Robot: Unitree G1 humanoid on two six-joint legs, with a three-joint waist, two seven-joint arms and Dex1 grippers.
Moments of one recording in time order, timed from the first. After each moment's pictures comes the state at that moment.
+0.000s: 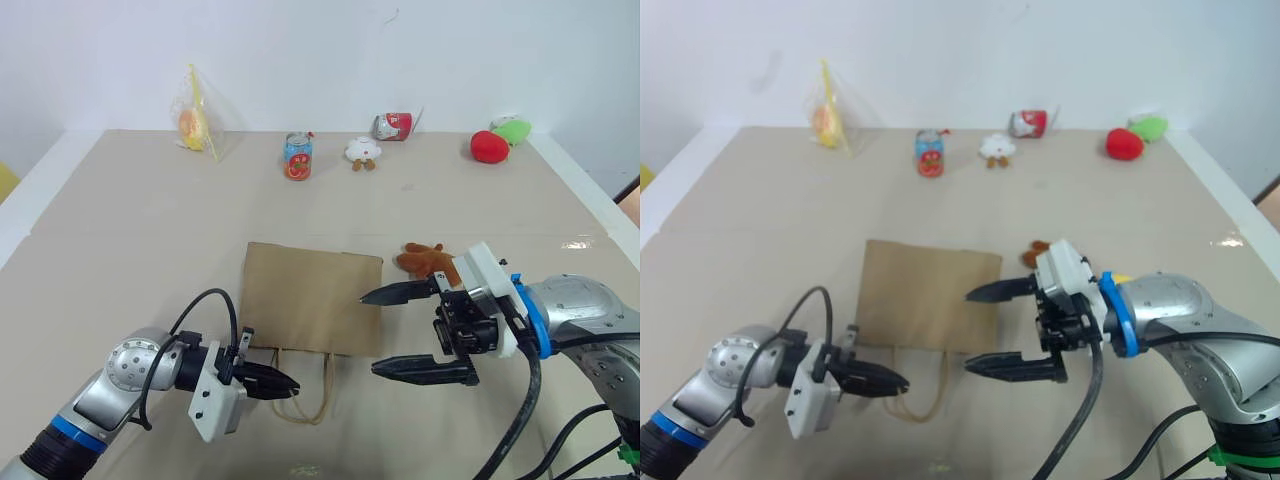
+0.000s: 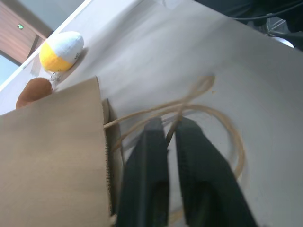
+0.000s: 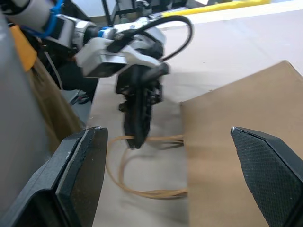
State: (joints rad) left arm -0.12 0.75 -0.31 -0.19 -0.19 -0.60 -1.17; right arm -0.27 -0.93 -0.08 -0.61 0.90 0.69 1.14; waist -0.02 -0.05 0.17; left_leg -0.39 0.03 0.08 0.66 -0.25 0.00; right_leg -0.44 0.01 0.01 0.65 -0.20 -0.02
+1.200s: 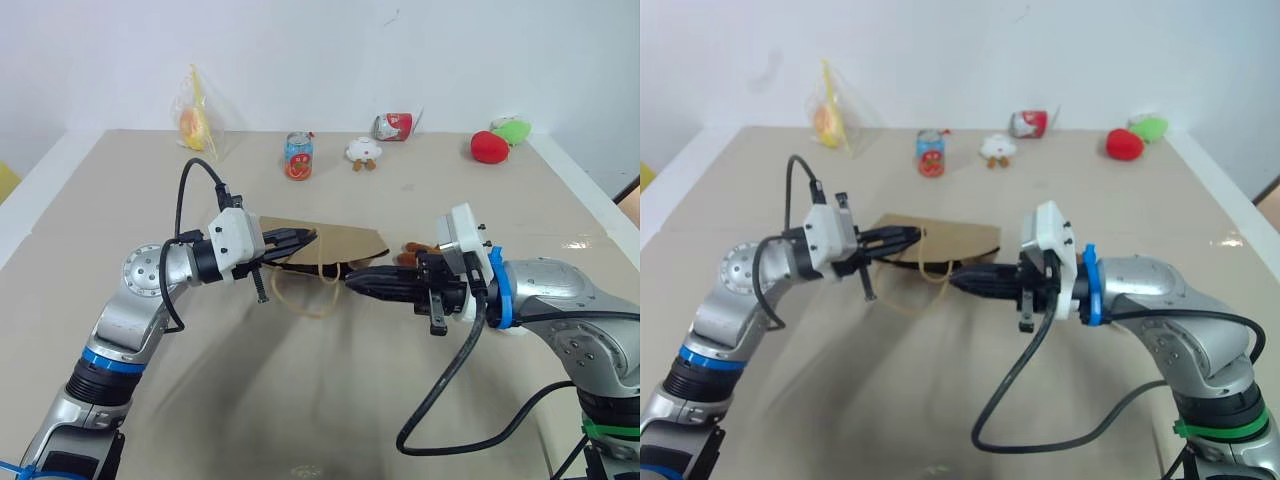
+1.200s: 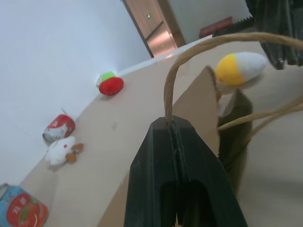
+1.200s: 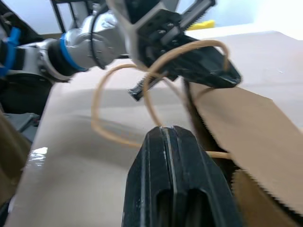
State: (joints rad) left arm -0.48 0.55 -0.14 -0.21 -0.33 0.02 -0.90; right arm -0.41 -0.78 -0.03 -0.54 0.83 0.73 0.89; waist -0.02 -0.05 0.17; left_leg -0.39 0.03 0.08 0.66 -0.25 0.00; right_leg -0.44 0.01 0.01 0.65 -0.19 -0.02
